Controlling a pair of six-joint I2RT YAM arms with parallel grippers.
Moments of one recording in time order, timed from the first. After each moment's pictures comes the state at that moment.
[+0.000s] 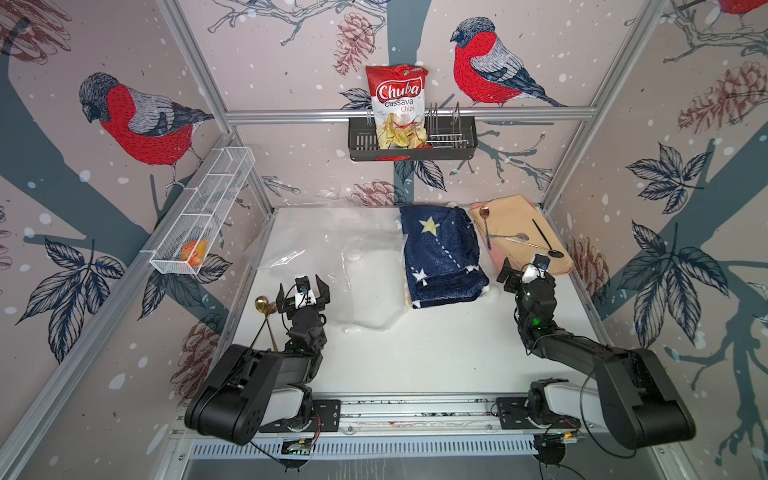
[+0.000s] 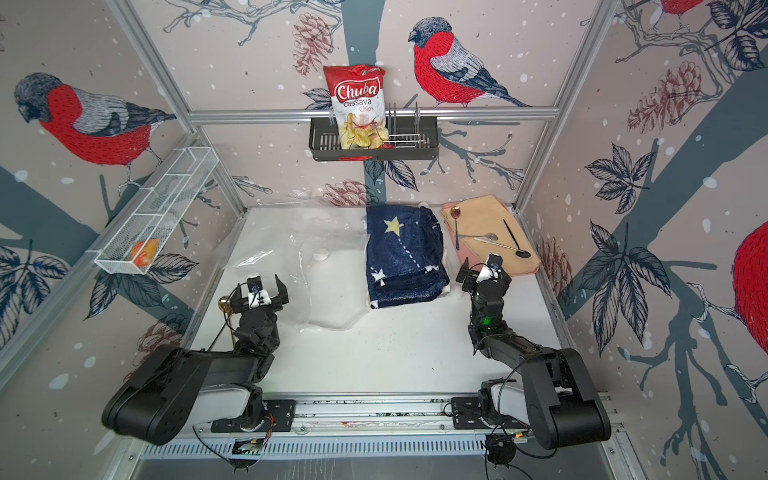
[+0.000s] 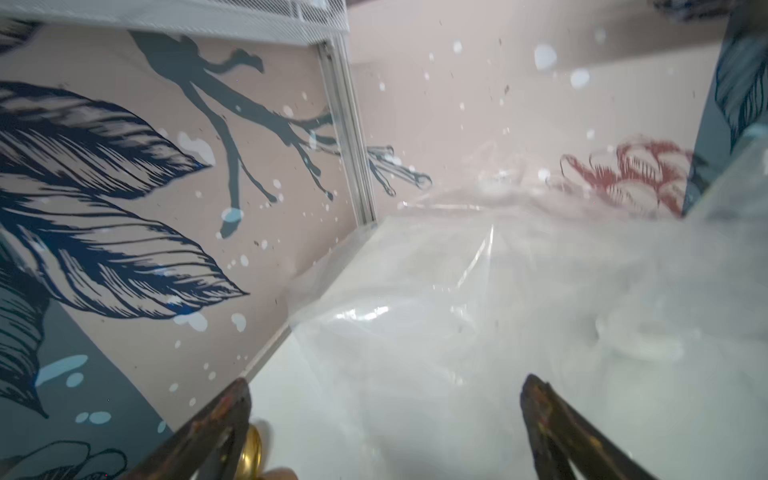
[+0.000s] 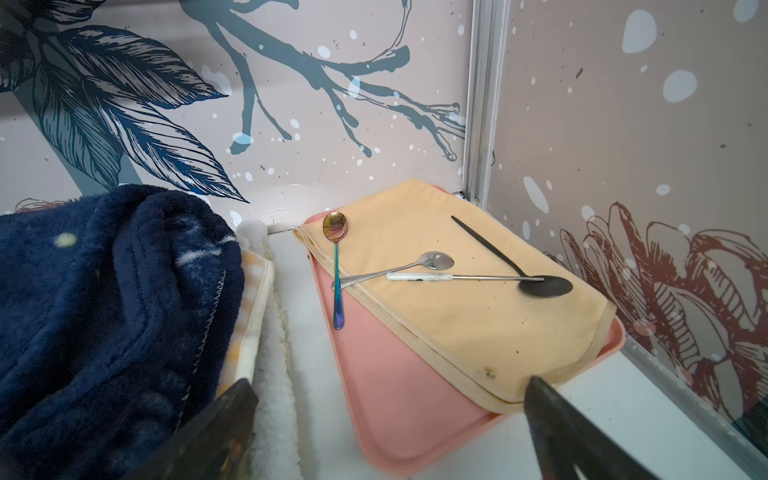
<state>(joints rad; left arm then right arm) -0.26 1.38 0.02 1.33 -0.64 0.17 0.18 1.24 0.25 0.86 0.34 0.07</state>
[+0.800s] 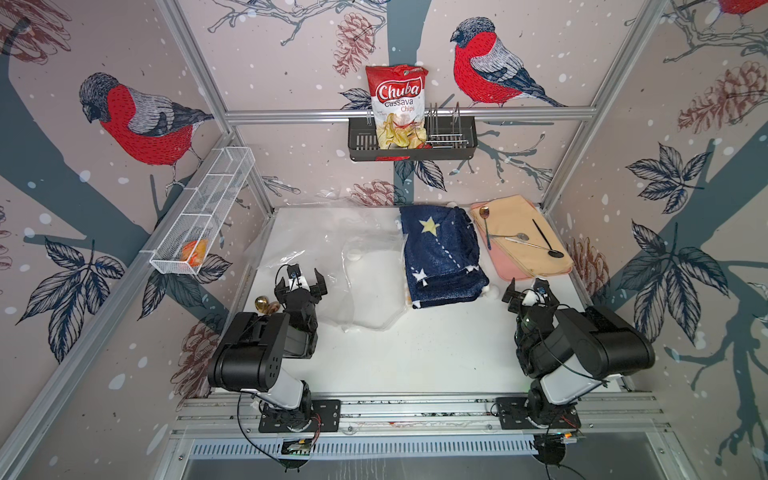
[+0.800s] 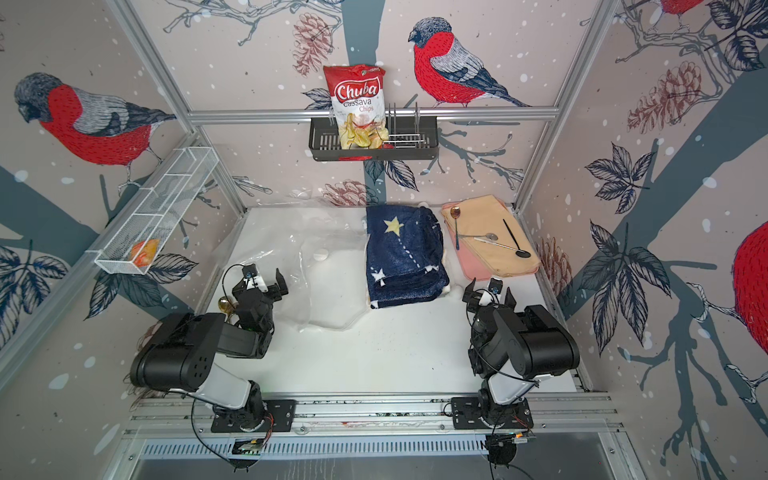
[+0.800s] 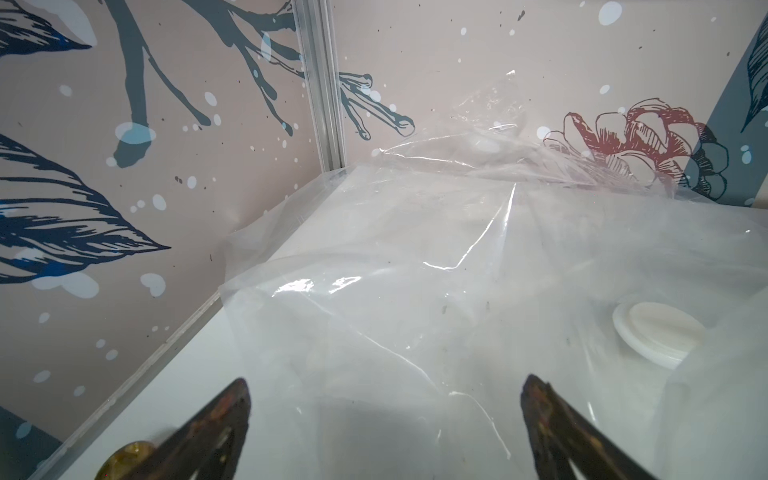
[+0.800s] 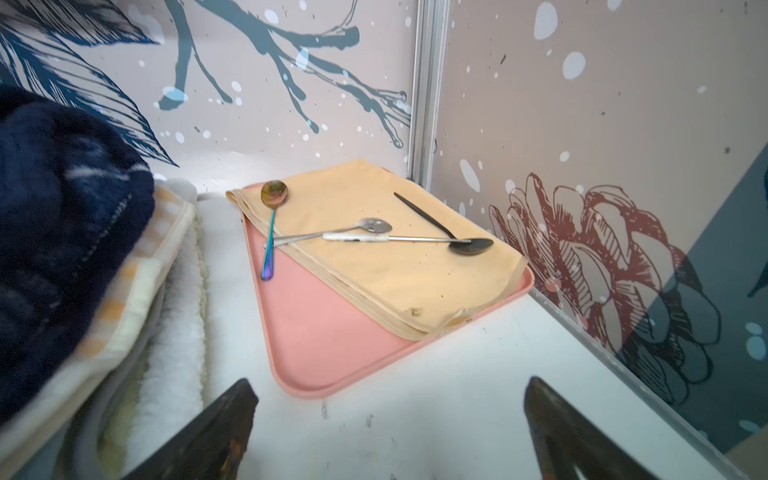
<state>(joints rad) -0.04 1.54 0.21 1.18 -0.34 -0.04 0.17 1.61 0.03 1.51 0.46 -0.02</state>
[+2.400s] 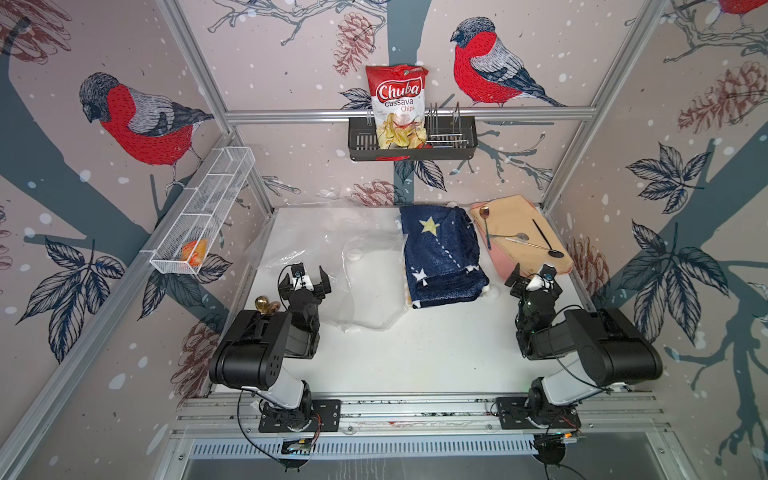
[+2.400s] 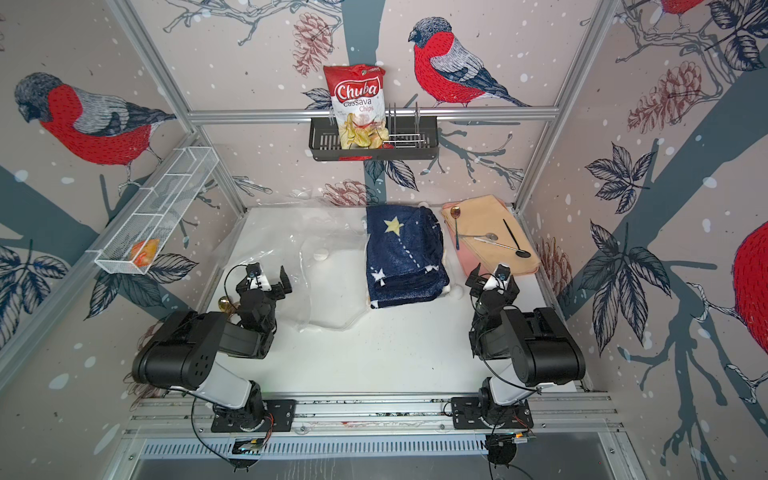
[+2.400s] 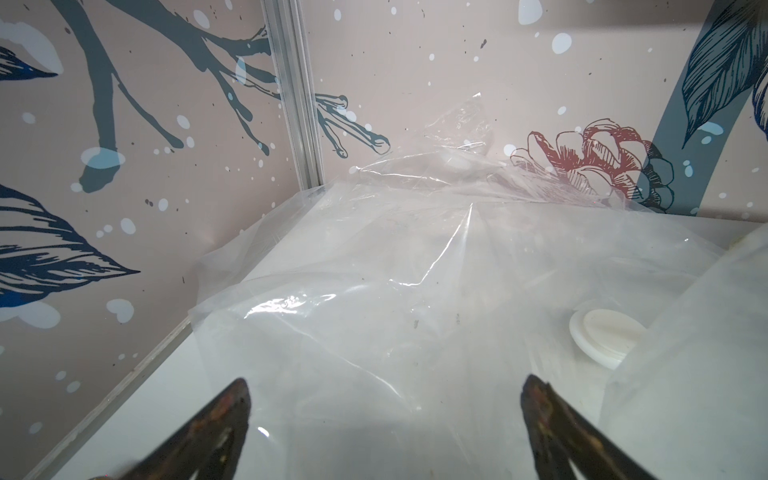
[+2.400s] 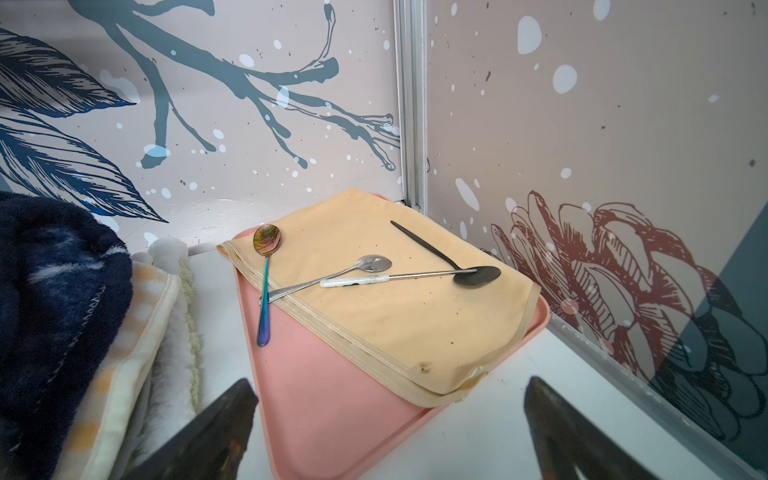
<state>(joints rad) -0.07 1.56 0.20 1.24 -0.33 -0.02 0.11 1.56 0.16 1.33 0.44 0.07</state>
